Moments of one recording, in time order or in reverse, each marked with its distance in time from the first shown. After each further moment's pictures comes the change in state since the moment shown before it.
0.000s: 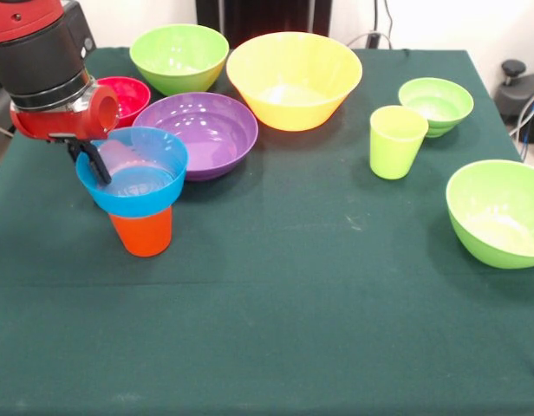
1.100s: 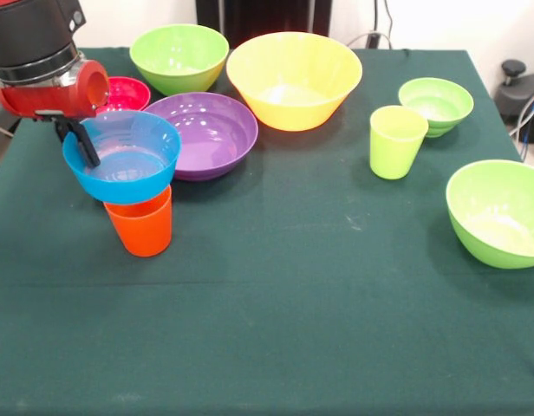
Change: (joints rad) arm -0.006 -0.066 0.000 0.034 0.032 0.000 0.000
